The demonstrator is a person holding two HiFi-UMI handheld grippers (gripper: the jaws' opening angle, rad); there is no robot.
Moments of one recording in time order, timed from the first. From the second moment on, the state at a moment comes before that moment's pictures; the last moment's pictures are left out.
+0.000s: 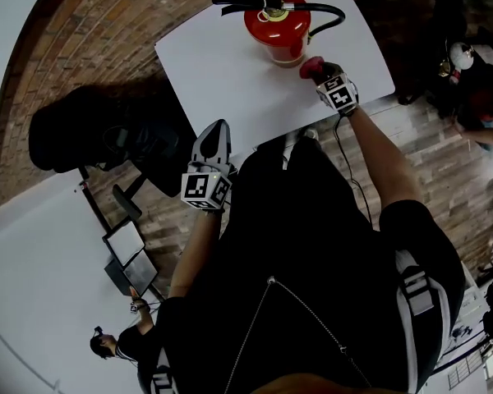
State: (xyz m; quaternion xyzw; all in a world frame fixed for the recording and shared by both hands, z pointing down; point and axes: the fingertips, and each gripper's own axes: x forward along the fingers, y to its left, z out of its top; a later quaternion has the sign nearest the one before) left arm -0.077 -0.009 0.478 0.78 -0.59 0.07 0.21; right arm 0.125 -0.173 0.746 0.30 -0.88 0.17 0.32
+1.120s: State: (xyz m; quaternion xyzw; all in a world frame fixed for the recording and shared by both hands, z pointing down) left arm -0.095 0.001 0.435 0.85 -0.49 0.03 0.17; right arm 0.090 -0.144 0.415 0.43 -0.89 0.03 0.13
